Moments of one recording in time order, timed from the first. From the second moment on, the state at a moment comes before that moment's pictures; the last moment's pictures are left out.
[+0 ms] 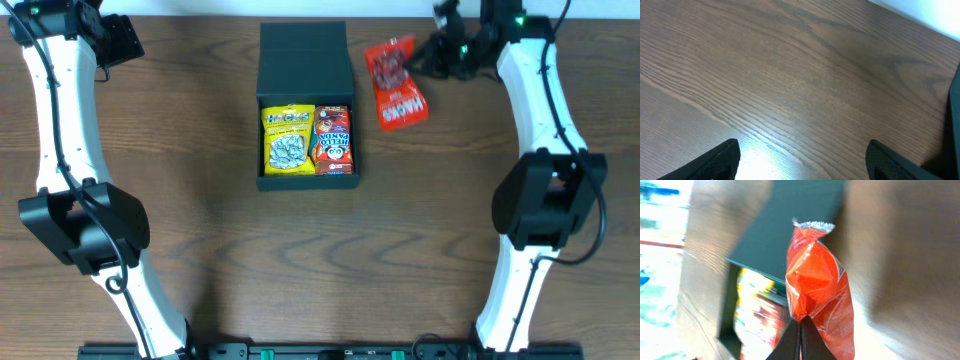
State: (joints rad) left arm 0.21 2.13 2.26 -1.18 -0.11 -0.20; right arm 0.02 2.25 2.21 -1.02 -0.75 0.10
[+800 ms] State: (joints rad) left arm 0.21 2.13 2.26 -1.17 -0.11 -0.20; right arm 0.49 2.19 2.34 -1.04 -0.54 0.38
